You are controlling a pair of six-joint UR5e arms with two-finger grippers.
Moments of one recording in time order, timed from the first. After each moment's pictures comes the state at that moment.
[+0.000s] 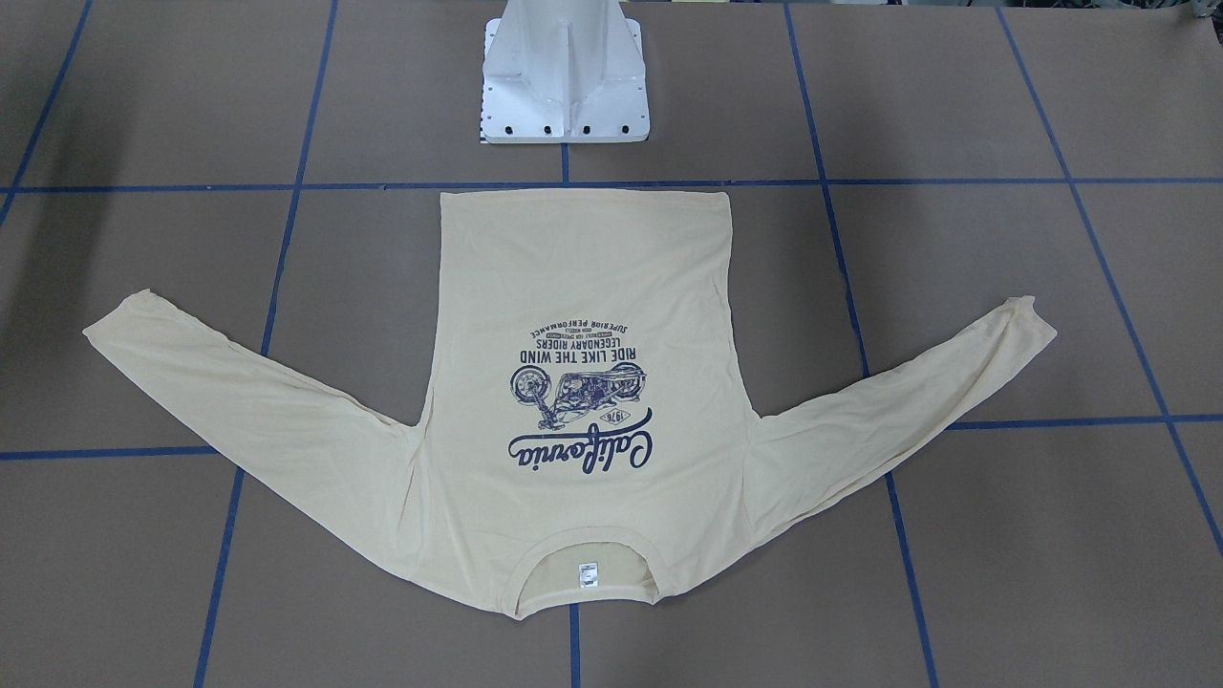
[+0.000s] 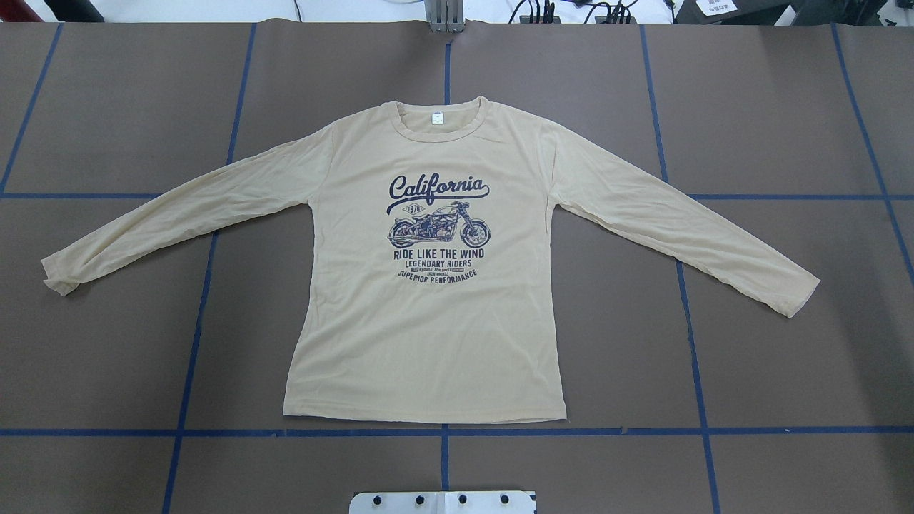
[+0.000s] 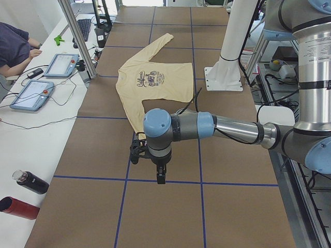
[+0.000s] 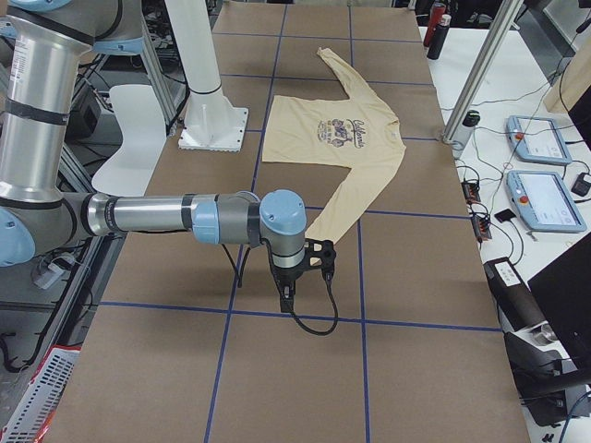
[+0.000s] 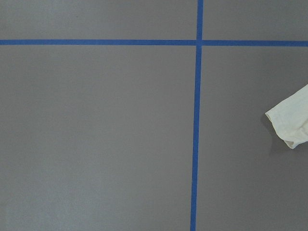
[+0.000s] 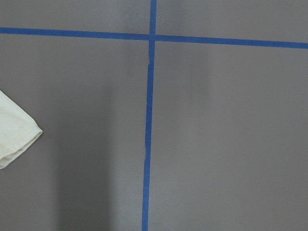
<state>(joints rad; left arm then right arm) -1.67 -1.44 -1.89 -1.27 -2.30 0.14 1.58 -1.85 1.93 -1.61 2.29 -0.01</state>
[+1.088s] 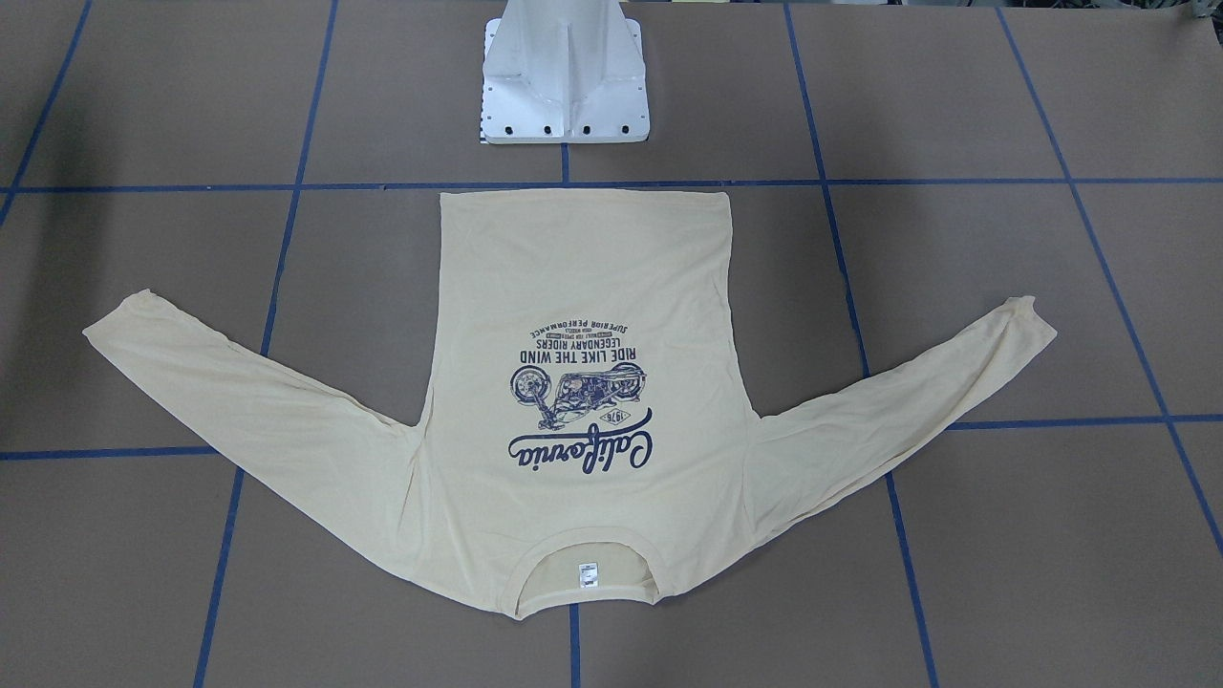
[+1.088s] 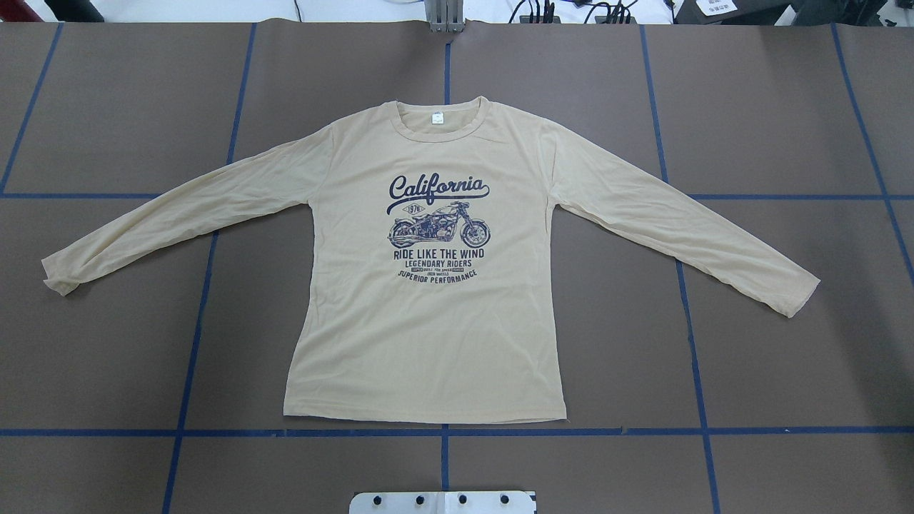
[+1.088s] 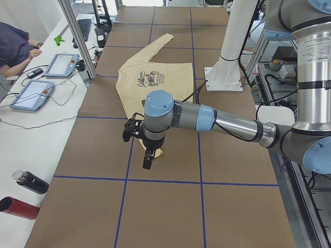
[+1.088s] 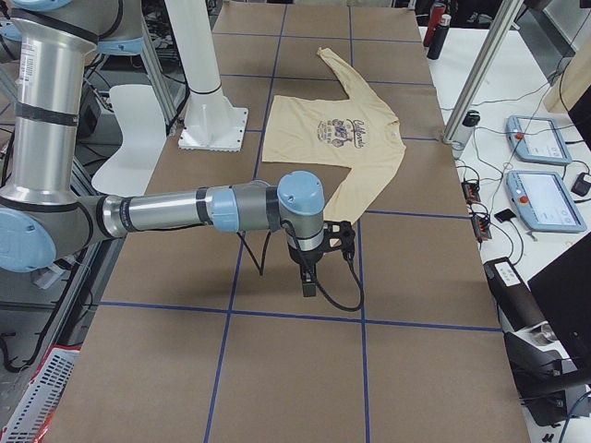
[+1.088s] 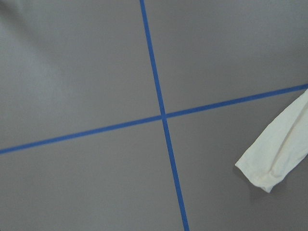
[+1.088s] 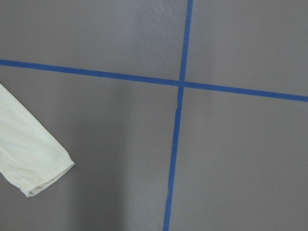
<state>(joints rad) -1.66 -1.47 -1.92 -1.67 -2.30 0.13 1.55 -1.74 1.93 -1.61 2.32 -0.01</state>
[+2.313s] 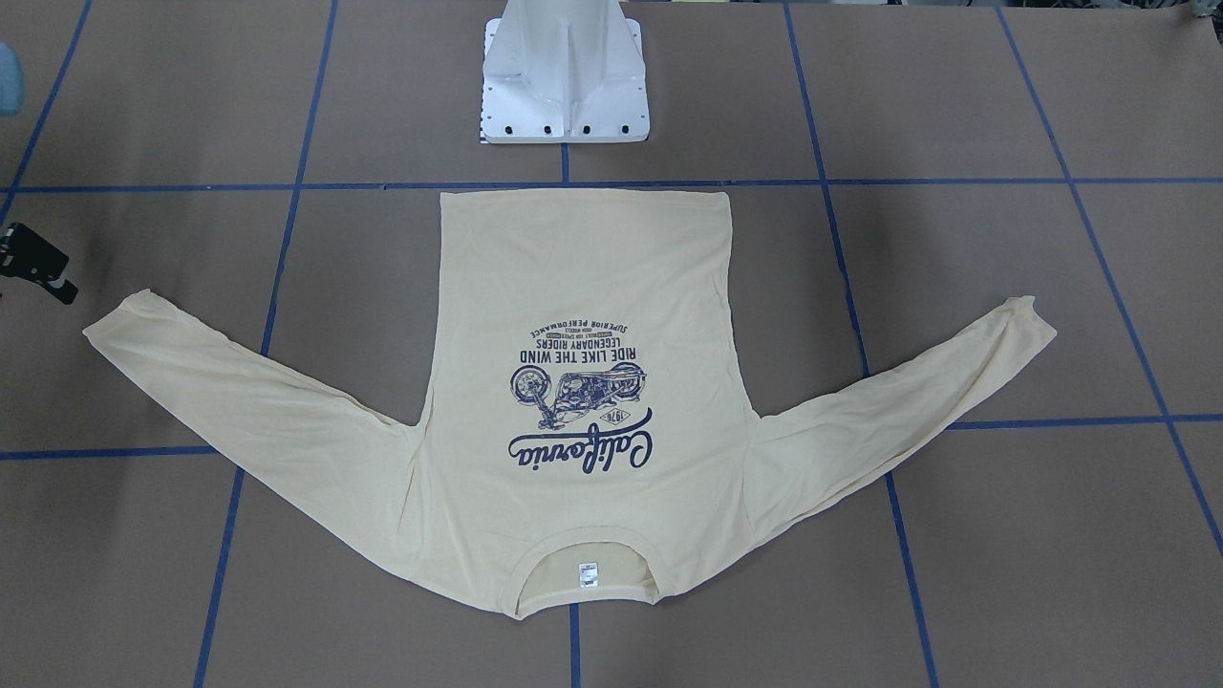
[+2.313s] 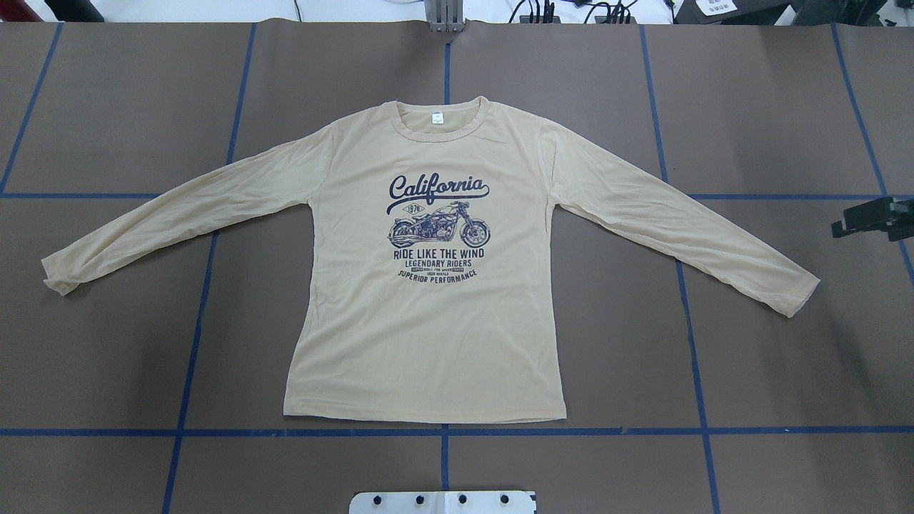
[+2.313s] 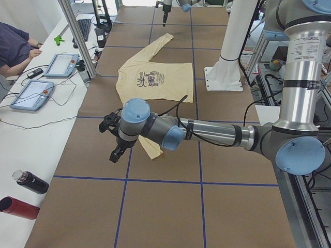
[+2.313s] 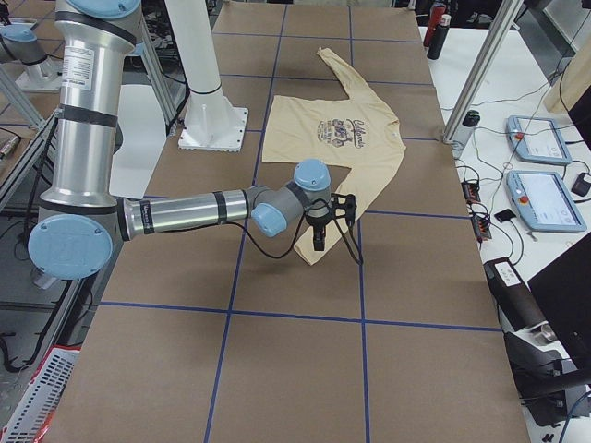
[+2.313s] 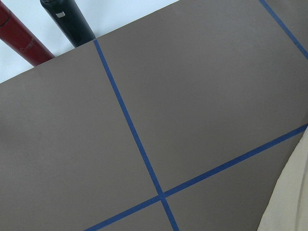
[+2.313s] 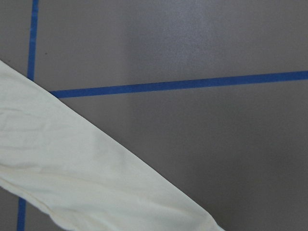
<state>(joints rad) -1.59 -1.60 -1.66 -1.93 -2.34 0.13 1.02 -1.72 1.72 -0.83 2.15 0.93</state>
